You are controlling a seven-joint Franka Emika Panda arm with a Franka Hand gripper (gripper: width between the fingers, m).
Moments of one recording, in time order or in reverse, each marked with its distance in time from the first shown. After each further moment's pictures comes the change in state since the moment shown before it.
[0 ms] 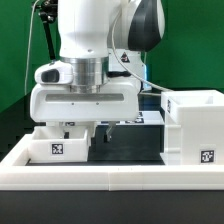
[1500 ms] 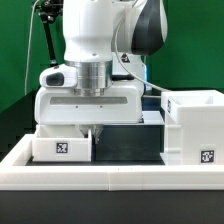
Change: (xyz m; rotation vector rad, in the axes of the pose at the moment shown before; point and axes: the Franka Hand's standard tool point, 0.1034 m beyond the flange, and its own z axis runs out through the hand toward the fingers) arm 0.000 -0.005 0.004 -0.003 0.003 -0.010
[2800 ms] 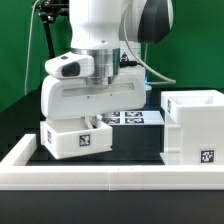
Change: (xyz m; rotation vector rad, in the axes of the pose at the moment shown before) arm 0.009 -0.019 -0.020 0.002 0.005 -0.474
